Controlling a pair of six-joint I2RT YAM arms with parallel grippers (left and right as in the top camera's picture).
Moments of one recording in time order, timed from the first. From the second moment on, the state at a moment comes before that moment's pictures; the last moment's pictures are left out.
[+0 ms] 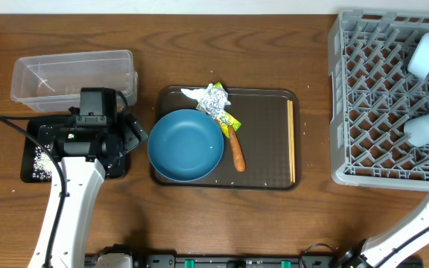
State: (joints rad) left arm 0.00 1.26 1.05 -0.99 -0.11 -0.62; right arm -0.70 2.18 1.84 -0.42 -1.26 0.40
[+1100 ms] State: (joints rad) left arm 0.00 1.26 1.05 -0.99 -0.11 -0.62; right arm -0.73 2.29 1.85 -0.50 -1.20 0.40
